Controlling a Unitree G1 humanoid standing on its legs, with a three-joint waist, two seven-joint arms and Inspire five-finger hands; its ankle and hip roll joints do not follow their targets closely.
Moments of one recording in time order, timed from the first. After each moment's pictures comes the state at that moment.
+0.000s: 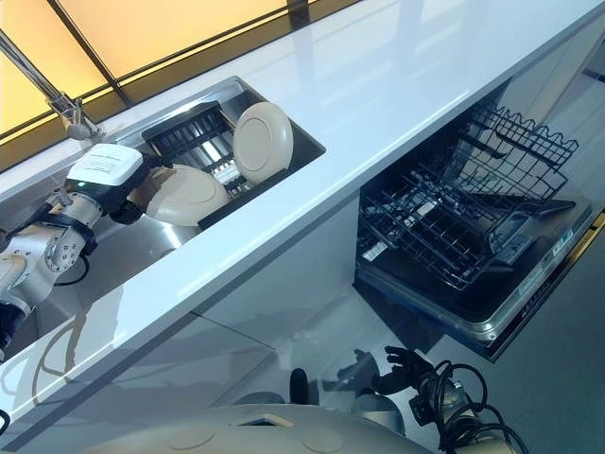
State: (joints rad) left arm -0.31 1.02 -0.26 0.37 0.59 -0.17 0.21; right arm -0.01 -0.31 0.17 1.19 -0.10 -0.14 0.18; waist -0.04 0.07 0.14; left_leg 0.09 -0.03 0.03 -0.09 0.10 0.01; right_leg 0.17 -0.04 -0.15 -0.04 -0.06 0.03
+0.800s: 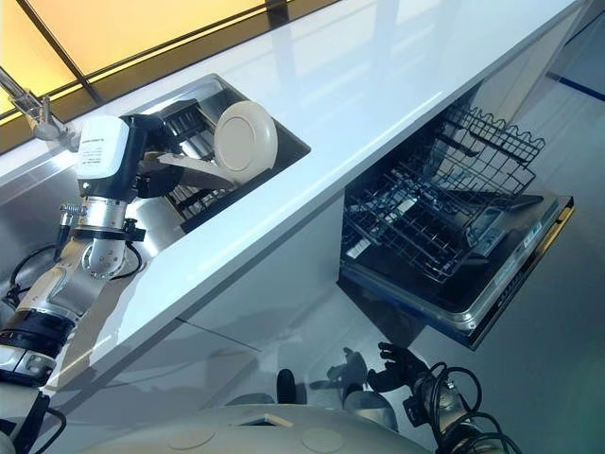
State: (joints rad) left arm -0.24 0.80 -0.16 0.27 0.49 -0.28 0.60; right arm 0.08 -0.30 0.18 0.99 -0.02 -0.14 0.17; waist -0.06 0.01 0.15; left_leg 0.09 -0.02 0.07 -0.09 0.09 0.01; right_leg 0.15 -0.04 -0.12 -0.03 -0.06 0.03
